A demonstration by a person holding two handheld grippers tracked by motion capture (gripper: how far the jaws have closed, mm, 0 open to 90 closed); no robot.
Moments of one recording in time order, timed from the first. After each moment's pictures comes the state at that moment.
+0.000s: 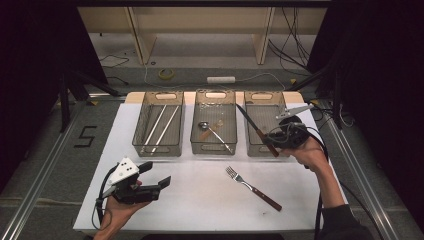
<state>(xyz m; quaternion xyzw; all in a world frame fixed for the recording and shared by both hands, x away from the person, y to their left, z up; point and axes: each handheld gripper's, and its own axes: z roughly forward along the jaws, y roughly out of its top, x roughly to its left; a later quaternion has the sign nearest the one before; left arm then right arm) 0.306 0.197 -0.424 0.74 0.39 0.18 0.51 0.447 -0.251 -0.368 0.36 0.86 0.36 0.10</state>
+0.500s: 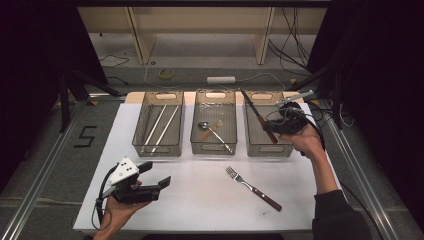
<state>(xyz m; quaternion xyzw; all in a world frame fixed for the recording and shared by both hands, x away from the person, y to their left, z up) 0.306 0.197 -0.424 0.74 0.39 0.18 0.51 0.481 -0.252 -0.358 0.41 0.83 0.35 0.12</state>
